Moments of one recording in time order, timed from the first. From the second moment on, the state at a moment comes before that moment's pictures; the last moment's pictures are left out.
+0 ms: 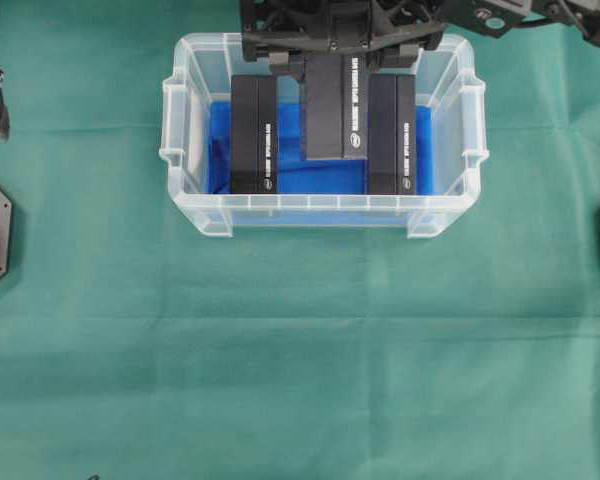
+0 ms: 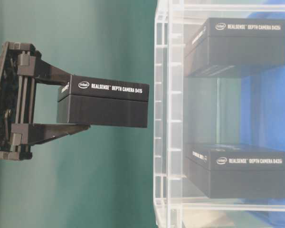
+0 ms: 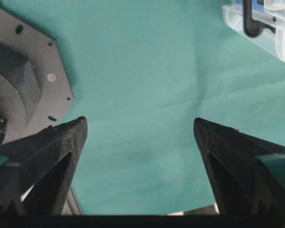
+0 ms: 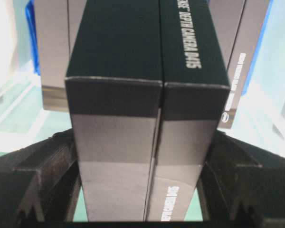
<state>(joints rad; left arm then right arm) 0.25 -0.67 0.37 0.04 1.64 -1.16 -0.23 0.33 -0.65 0.00 1.74 1.41</state>
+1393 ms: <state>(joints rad) 0.25 -0.67 0.37 0.04 1.64 -1.16 0.22 0.33 -0.65 -0.04 1.74 1.88</state>
